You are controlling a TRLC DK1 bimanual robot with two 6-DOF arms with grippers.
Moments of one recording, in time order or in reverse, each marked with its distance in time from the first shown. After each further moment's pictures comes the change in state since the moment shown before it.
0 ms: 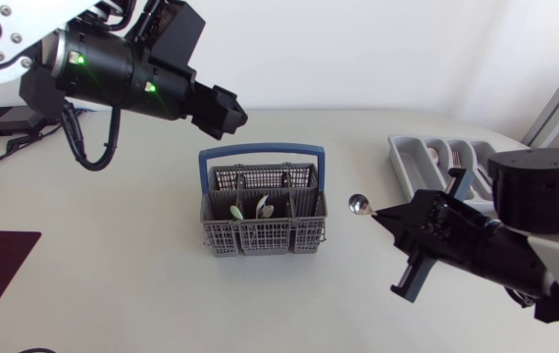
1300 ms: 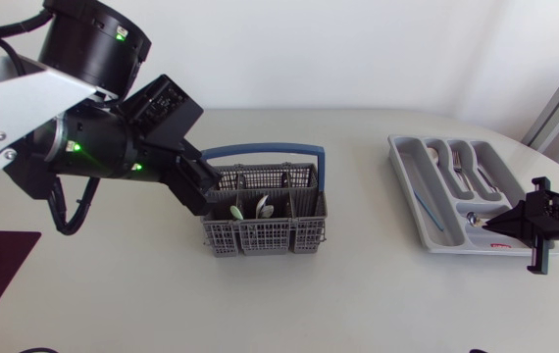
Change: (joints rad) left arm -0.063 -0.131 -0.246 -0.006 -0.174 0.187; right arm -1.130 0.855 0.478 -0.401 -0.622 -1.175
